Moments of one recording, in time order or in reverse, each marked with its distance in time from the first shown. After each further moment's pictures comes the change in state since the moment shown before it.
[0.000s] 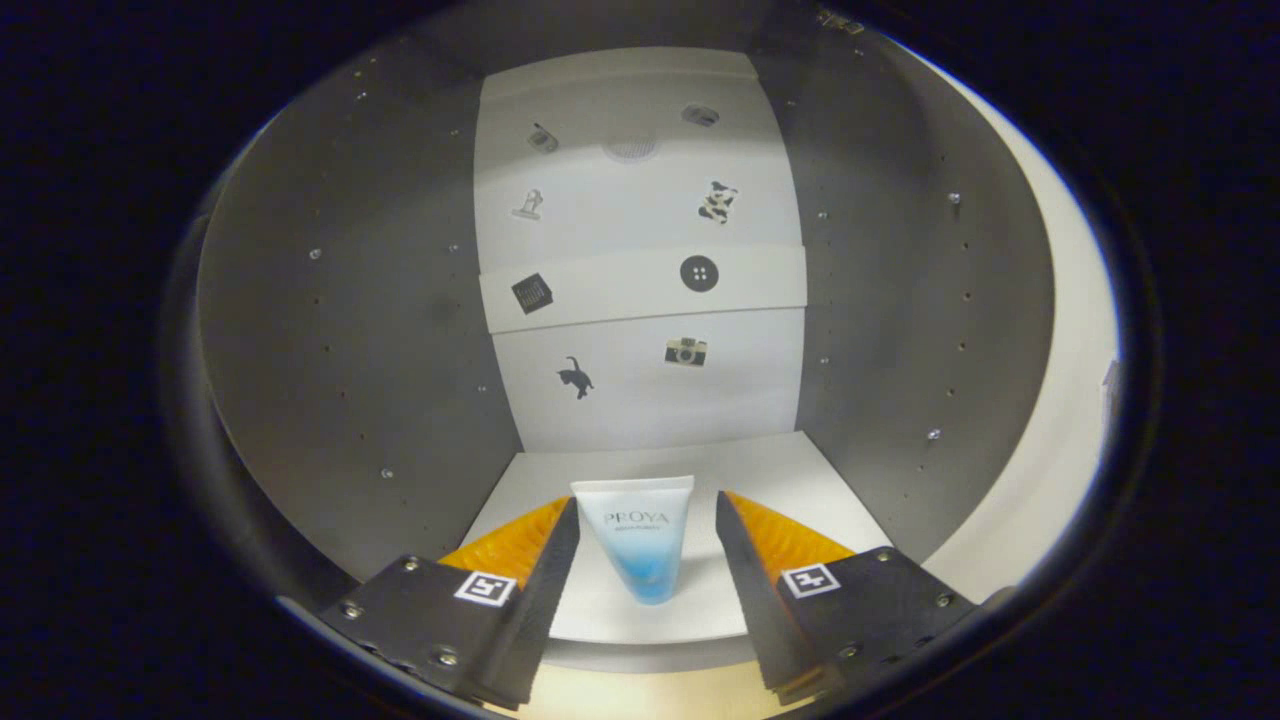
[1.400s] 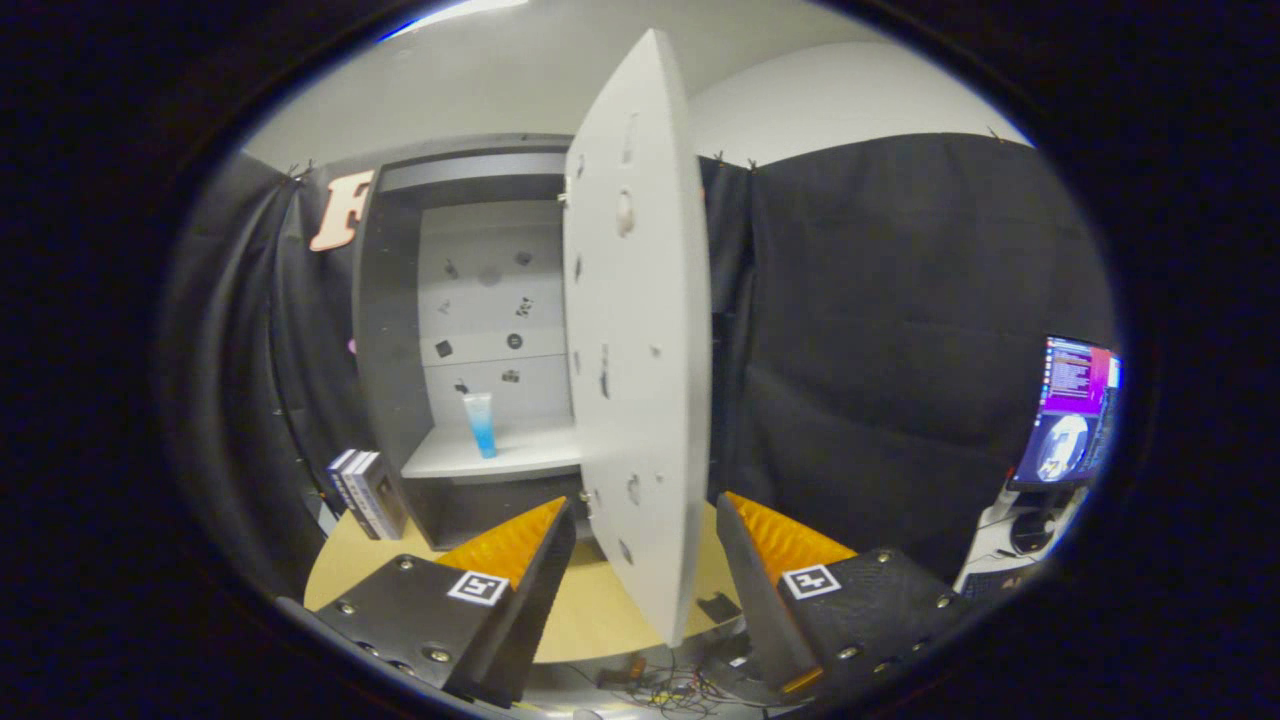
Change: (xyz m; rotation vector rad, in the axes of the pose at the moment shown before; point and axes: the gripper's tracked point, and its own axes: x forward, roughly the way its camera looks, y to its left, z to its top) arm -0.449 -0.200 -0.056 0.042 -0.165 -0.417
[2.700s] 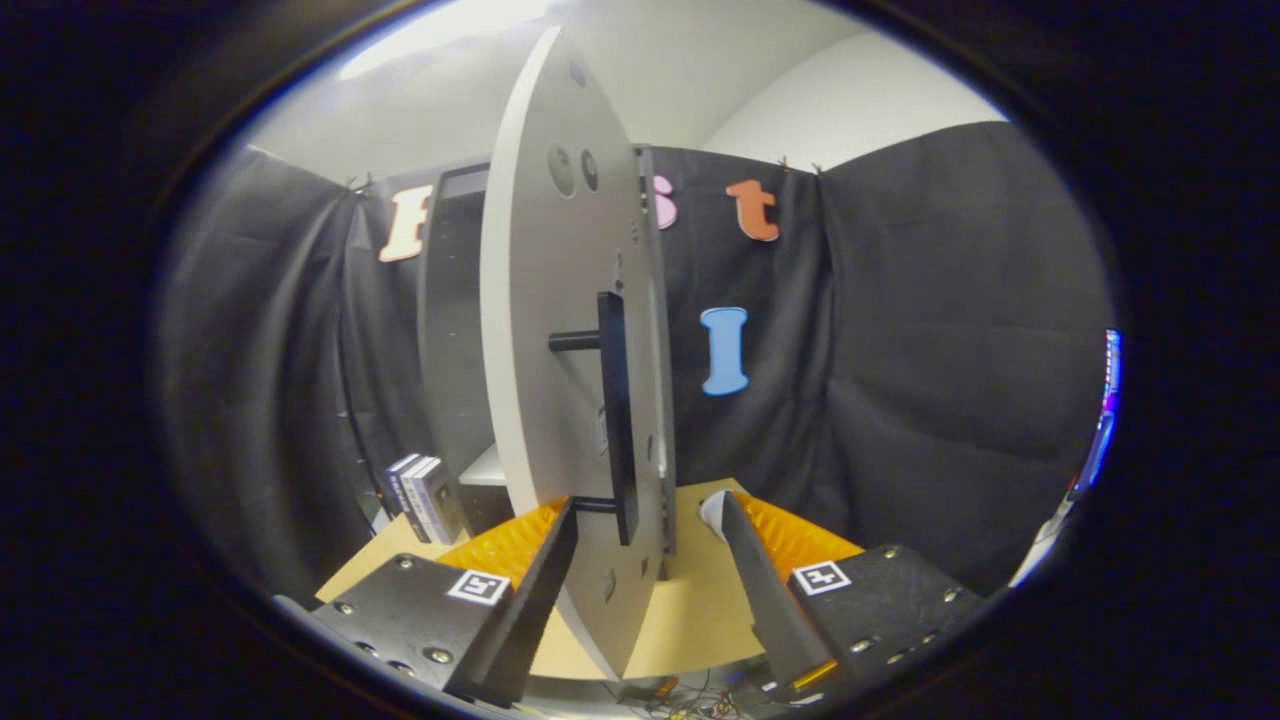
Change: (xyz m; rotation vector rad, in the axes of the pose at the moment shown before) arm 0.026 0.097 -0.008 0.003 -0.067 0.343
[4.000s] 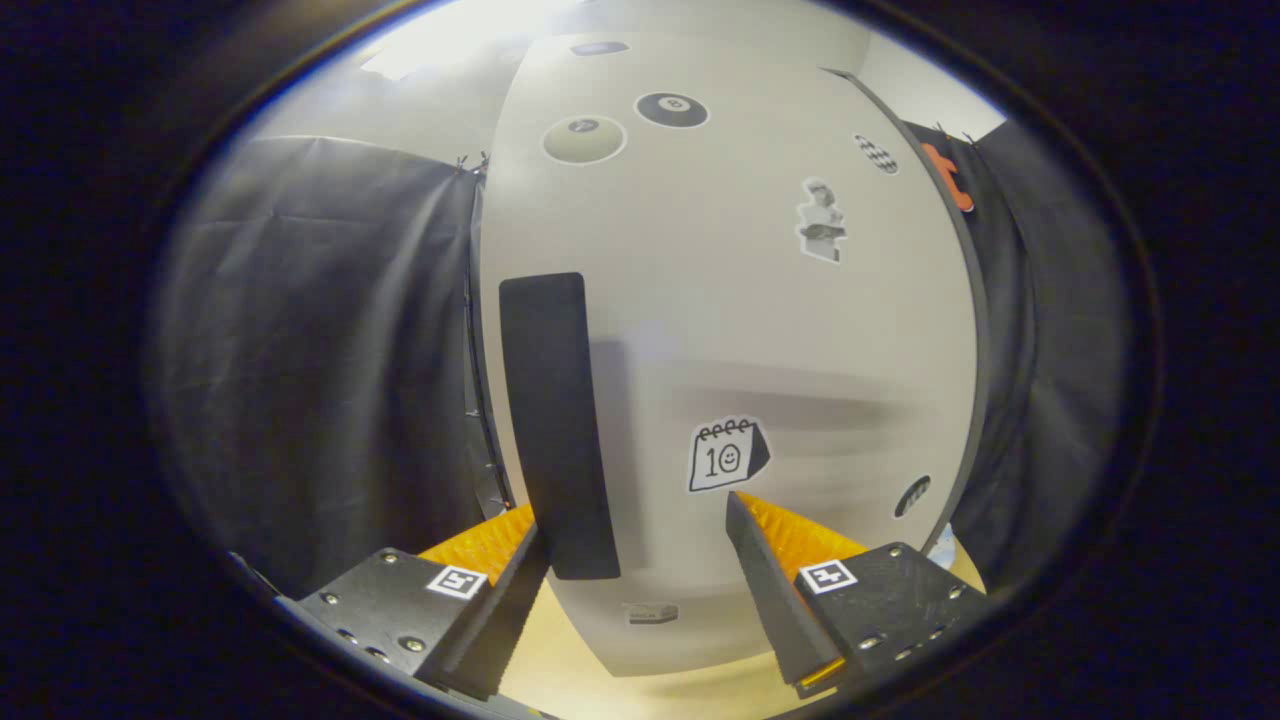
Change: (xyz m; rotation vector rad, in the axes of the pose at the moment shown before) arm 0.171 0.217 -0.010 -0.017 0.031 0.430
